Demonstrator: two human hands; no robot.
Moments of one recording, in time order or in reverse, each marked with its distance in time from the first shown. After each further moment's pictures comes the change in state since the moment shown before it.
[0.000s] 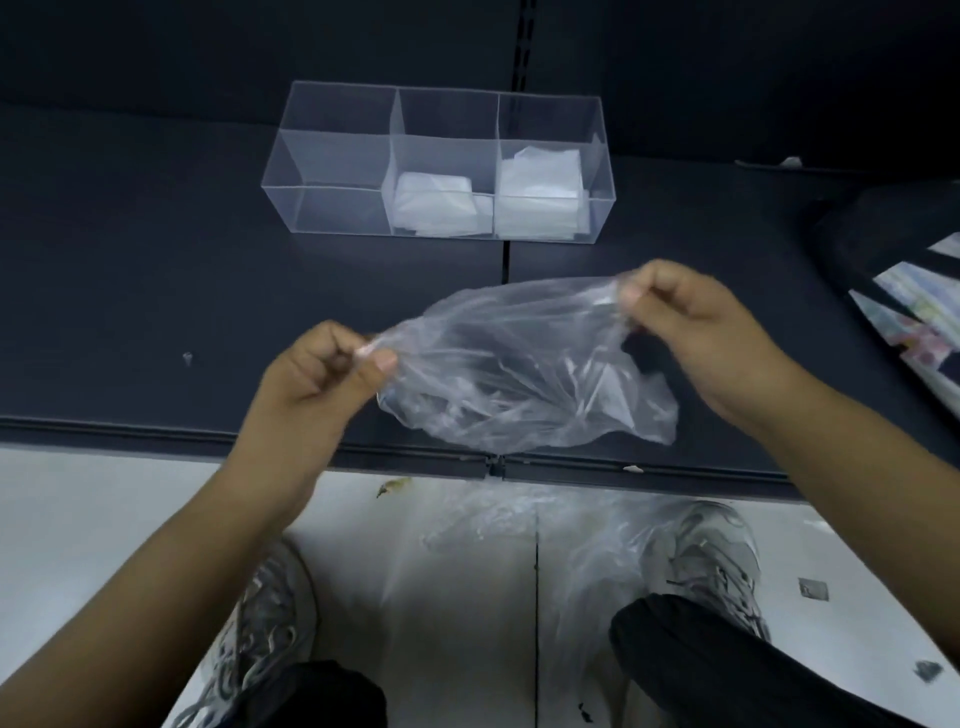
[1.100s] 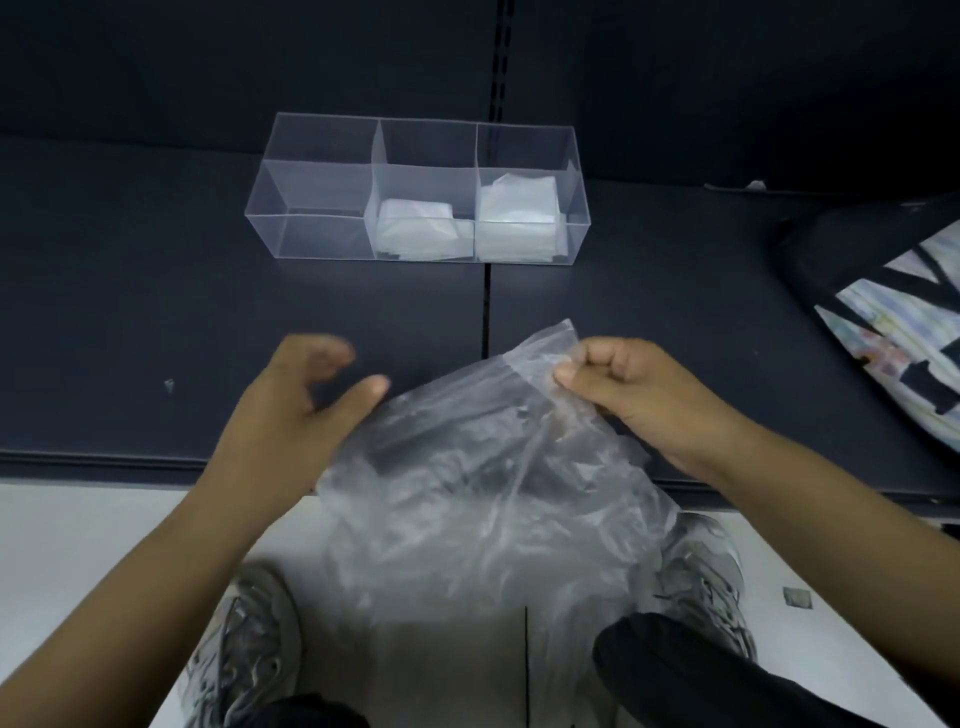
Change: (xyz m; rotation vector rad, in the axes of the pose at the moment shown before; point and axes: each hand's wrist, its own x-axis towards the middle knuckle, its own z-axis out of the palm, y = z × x) left_hand 0.011 0.003 -0.011 0.585 0.058 -0.069; right_hand -0.019 -0.003 0.020 0.069 -0.151 0.261
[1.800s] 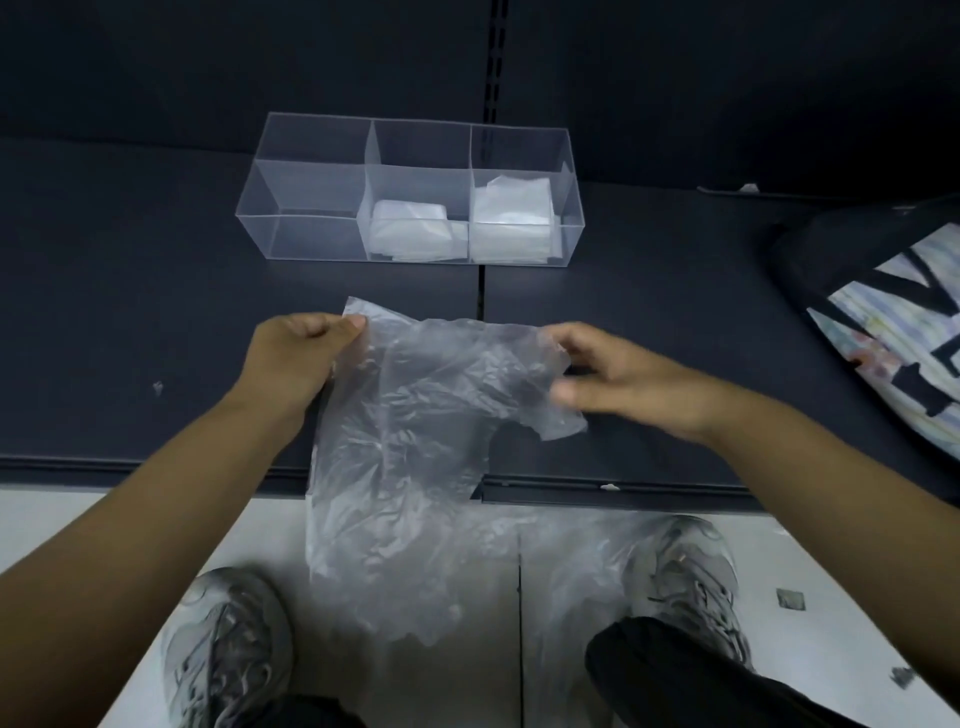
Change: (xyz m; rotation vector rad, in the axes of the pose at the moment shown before) left_hand 0.068 -0.011 0.020 -0.304 0.080 -0.300; right_hand 0.024 0.011 -0.024 -0.230 -0.264 0.016
